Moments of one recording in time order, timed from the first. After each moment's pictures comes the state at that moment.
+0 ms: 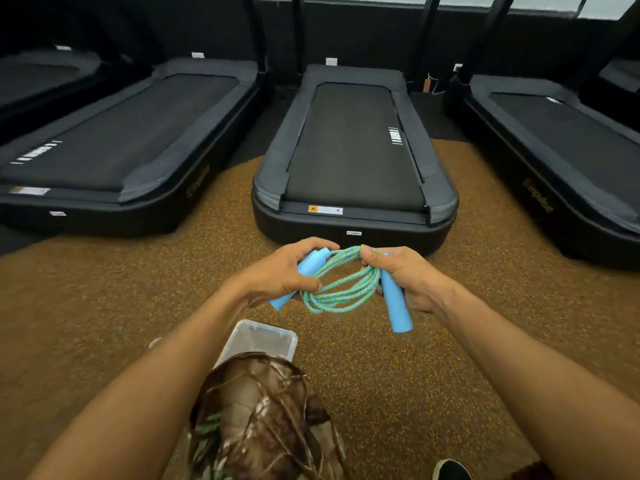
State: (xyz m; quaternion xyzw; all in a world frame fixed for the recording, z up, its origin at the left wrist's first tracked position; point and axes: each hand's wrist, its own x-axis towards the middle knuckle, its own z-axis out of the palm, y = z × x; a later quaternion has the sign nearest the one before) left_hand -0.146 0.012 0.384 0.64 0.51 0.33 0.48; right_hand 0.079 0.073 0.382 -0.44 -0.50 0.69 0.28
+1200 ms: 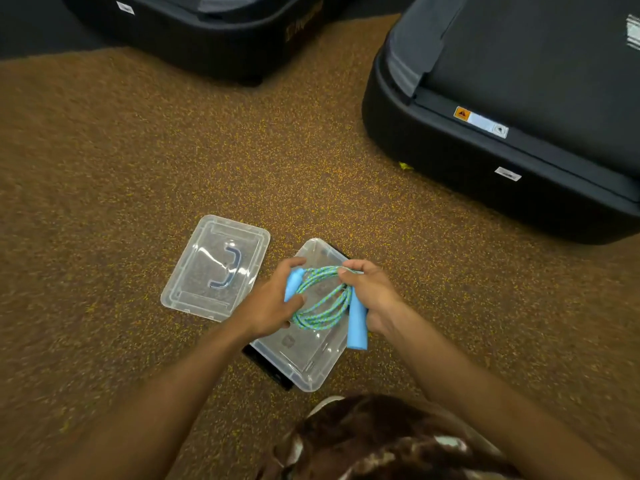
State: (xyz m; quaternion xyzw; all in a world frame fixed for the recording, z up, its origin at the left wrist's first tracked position) left_hand -0.266 -0.067 0.084 0.40 0.76 0.31 0.41; right_hand -0.128 0.066 0.109 -0.57 -0.44 0.69 0.09
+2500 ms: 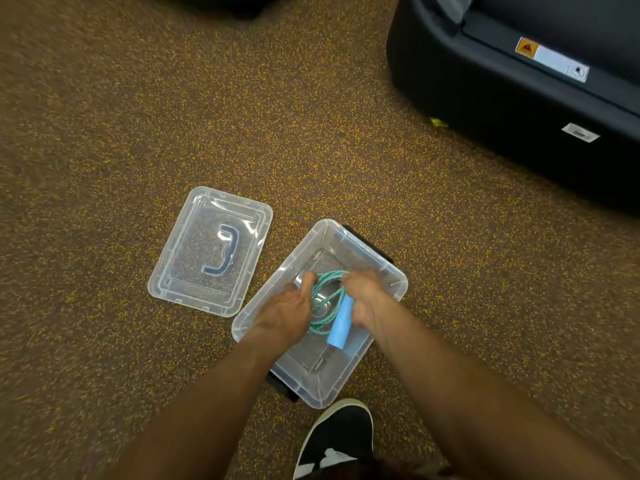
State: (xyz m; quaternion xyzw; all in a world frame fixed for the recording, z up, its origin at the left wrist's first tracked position) left_hand -0.244 -0.044 -0.026 0.48 0.82 0.01 0.31; right_hand -0.172 0.079 -0.027 -0.70 -0.37 0.61 -0.05
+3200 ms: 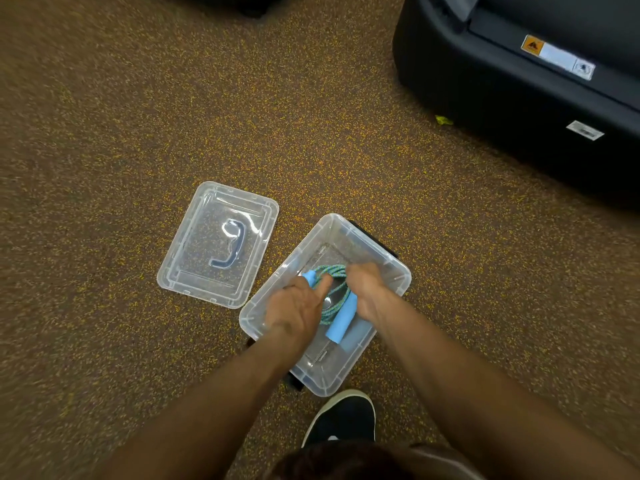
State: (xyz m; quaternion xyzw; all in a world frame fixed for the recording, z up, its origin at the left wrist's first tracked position) left_hand -0.226 -0.042 0.004 0.54 0.80 -0.20 0.18; right_hand -0.169 0.073 -0.003 -0.68 -0.43 0.59 -0.03
